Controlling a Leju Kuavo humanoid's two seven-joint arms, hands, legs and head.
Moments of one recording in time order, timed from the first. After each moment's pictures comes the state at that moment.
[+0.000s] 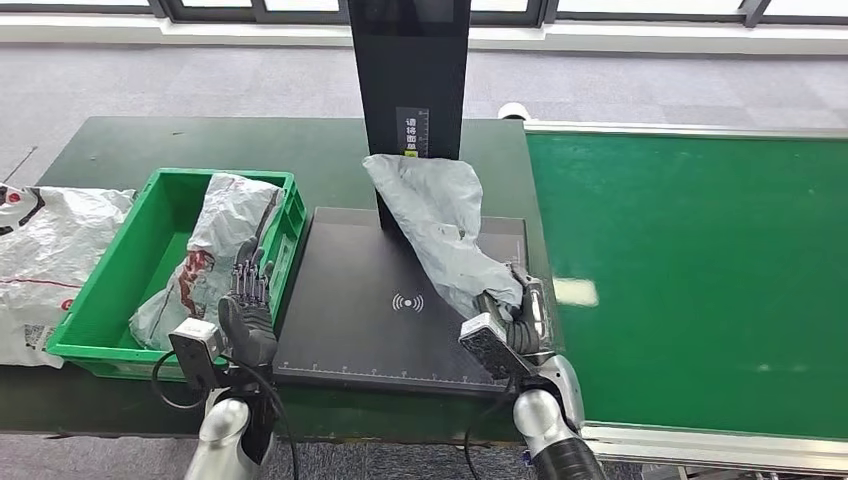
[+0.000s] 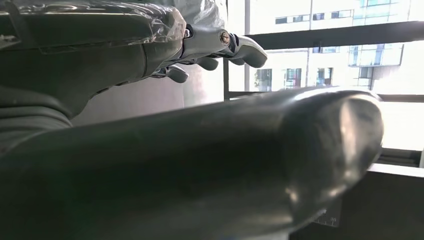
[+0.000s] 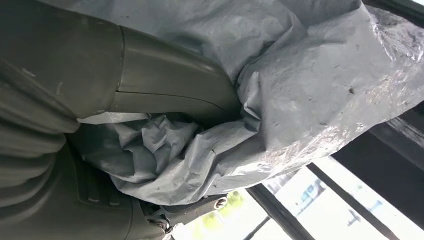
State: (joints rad) left arm -0.12 -0.27 0.03 -1.28 -0.06 -0.01 -0.60; right arm -0.22 0.26 0.10 -0.94 0.68 -0.39 -0.60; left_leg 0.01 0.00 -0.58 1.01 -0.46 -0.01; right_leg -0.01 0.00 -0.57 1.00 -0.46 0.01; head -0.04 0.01
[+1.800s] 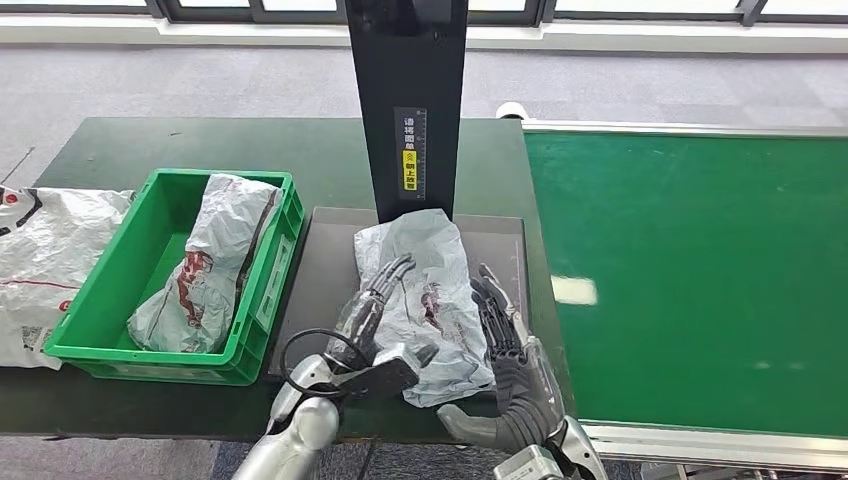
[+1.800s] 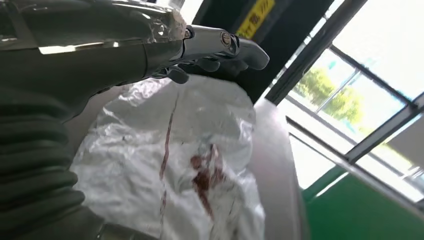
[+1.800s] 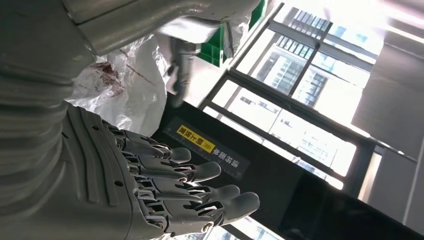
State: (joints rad) left arm -0.22 -0.29 -0.31 -1.12 -0.88 0.21 -0.41; right arm 0.18 0.23 0.24 -1.65 0.52 0.05 -0.70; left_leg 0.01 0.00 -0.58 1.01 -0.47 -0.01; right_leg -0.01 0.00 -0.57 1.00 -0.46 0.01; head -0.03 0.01
